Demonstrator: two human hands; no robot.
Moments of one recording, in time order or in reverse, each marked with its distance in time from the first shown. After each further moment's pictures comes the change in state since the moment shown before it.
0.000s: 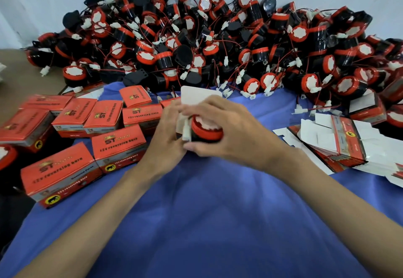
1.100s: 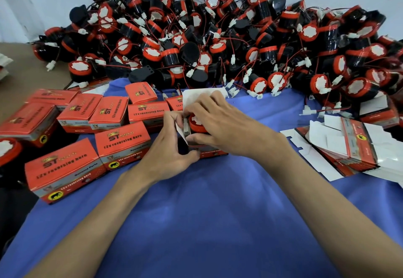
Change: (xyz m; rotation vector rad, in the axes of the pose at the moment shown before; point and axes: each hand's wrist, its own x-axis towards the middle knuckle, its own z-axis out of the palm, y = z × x) left_hand -0.012 -0.016 -0.007 0.032 -0.087 -0.085; right_hand 0.030 0.022 0.021 -0.616 -0.281 -0.080
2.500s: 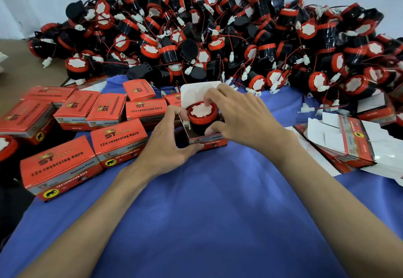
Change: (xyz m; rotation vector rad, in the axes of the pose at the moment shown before) left_hand 0.007 -0.006 0.001 0.065 0.085 0.051; right_hand -0.011 0.019 0.001 0.109 0.114 0.234
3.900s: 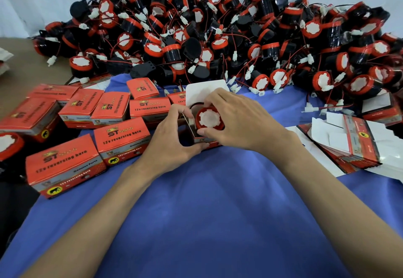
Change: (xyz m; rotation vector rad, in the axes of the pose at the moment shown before) left_hand 0.000 -0.003 0.002 -0.007 0.025 0.014; right_hand -0.003 -0.006 0.004 0.044 0.008 -0.059
